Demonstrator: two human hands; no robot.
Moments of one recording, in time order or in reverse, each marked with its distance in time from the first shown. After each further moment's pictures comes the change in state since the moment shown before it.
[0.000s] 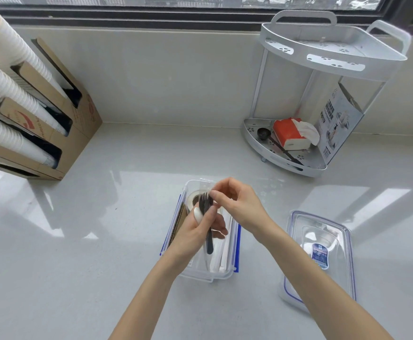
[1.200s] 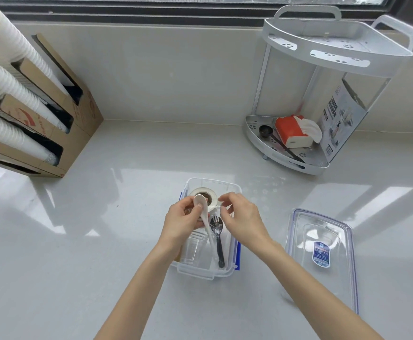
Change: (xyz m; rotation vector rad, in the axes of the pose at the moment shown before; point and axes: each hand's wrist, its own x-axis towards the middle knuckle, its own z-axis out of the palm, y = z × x) left_hand 0.016 -0.005 -0.021 0.096 0.247 -0.073; right_hand -0.007 0.041 0.010 -0.540 0.066 0.009
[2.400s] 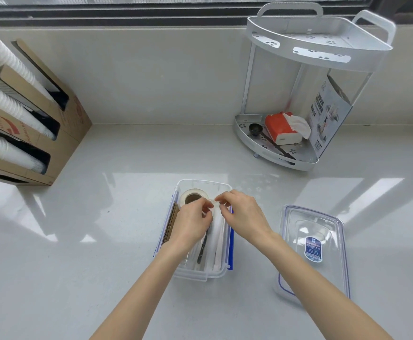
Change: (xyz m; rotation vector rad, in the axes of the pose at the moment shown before) left_hand 0.022 -0.011 0.030 0.786 -0.049 0.192; right_hand 0.010 0.023 -0.010 -0.127 0.005 -0.109
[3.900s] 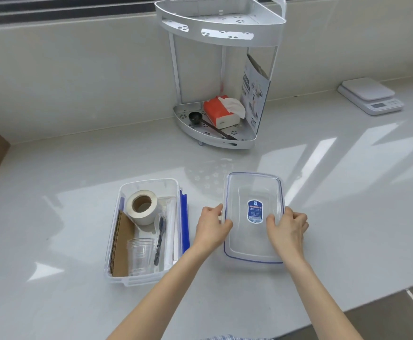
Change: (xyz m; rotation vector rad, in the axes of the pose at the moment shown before) left_hand -0.017 0.067 0.102 -0.080 -0.363 -0.002; right_hand -0.112 0.100 -0.034 0.122 0.428 0.961
